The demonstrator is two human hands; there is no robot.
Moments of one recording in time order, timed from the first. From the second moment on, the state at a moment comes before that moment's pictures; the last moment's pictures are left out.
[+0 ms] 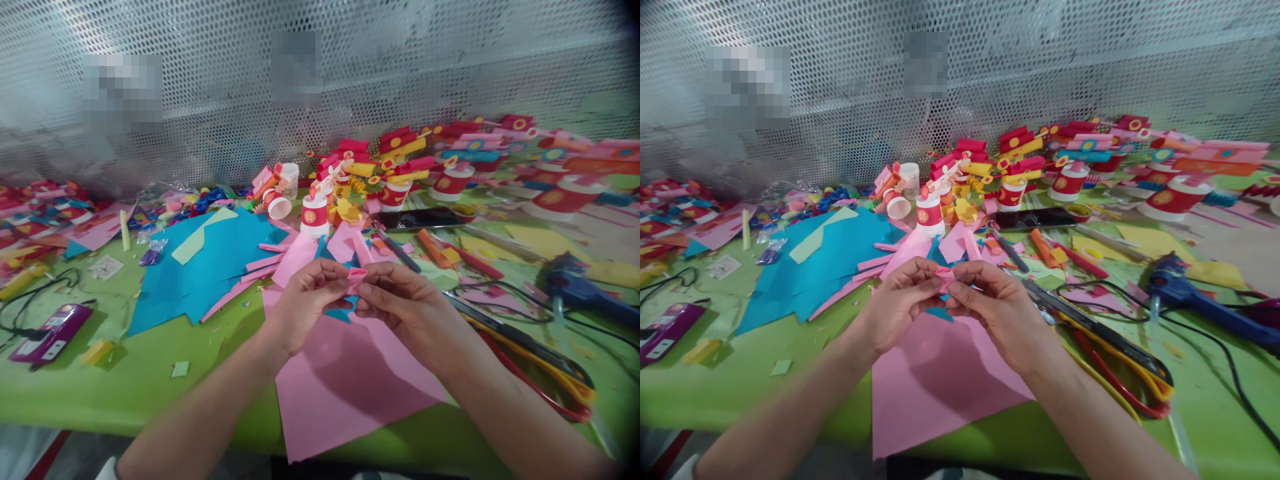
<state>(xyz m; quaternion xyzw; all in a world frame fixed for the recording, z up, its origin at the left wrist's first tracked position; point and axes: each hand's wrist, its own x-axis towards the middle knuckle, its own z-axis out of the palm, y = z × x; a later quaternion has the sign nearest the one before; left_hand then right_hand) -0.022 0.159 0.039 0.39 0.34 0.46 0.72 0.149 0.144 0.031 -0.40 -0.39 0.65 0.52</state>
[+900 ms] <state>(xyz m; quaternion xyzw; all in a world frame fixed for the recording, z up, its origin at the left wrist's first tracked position) -0.026 0.159 0.042 0.48 0.39 0.46 0.63 0.146 0.139 0.035 -0.45 -0.48 0.53 0.54</state>
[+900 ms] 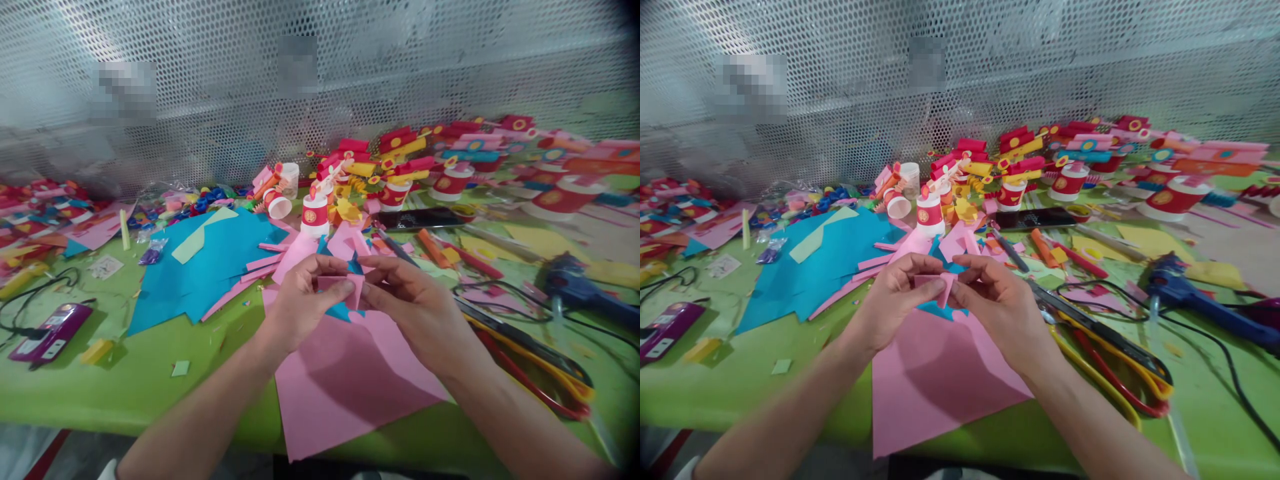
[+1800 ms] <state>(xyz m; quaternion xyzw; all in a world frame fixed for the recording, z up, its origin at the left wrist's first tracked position) -0.020 0.142 0.046 0.60 0.38 0.54 0.45 0.147 0.139 0.031 -0.45 -0.50 0.48 0.56</state>
